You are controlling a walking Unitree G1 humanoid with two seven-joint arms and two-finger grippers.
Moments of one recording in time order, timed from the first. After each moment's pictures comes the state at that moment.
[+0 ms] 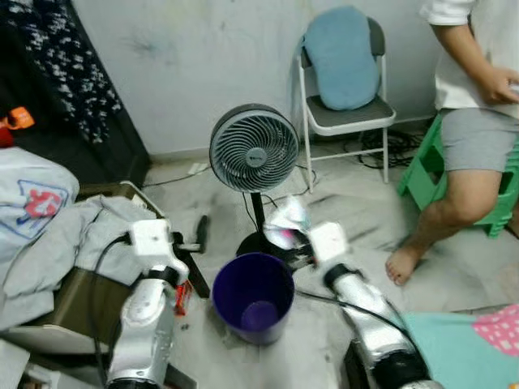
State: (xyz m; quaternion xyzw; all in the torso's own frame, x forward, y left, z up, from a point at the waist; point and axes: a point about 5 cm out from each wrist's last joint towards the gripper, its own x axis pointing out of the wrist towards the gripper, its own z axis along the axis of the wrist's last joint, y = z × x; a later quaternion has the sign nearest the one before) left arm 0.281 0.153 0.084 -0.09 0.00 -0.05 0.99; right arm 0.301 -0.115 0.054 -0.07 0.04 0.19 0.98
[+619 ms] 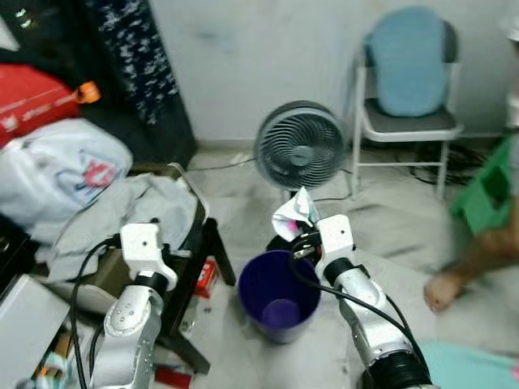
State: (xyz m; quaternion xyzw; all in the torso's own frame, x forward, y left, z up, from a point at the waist) left arm 0.268 0.167 0.092 -0.06 0.00 -0.07 1.00; right arm 0.306 -0.105 0.073 -0.03 0.03 0.18 0.98
